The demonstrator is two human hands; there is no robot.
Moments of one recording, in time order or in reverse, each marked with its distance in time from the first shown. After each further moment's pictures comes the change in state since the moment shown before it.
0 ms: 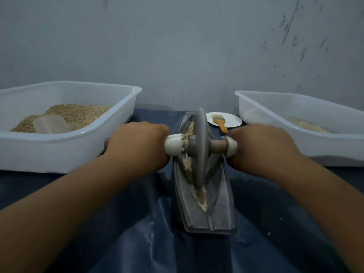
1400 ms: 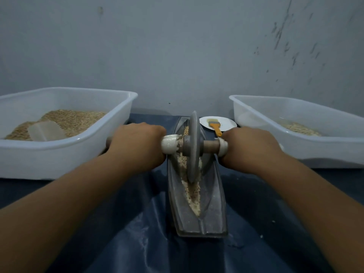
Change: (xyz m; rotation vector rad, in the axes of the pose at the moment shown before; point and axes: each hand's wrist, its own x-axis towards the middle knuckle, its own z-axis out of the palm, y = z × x) left_hand 0.019 0.005 0.002 -0.033 -0.061 0.022; right_hand 0.018 0.001 0.010 0.070 -0.073 0.042
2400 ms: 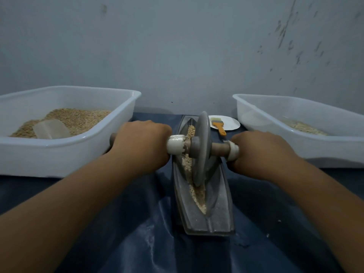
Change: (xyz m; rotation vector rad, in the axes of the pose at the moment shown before) left_hand -0.008 0.004 -0.009 0.055 0.017 0.001; right_hand -0.017 0.006 -0.006 0.041 -0.044 0.001
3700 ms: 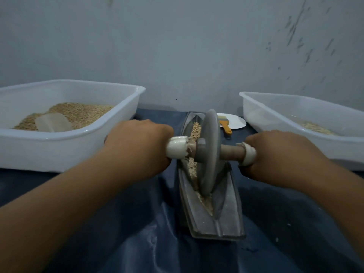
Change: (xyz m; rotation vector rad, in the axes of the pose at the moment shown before) left_hand -0.015 -0.016 0.004 0.004 0.150 0.080; right_hand -0.013 0.008 -0.008 -0.050 0.024 -0.058
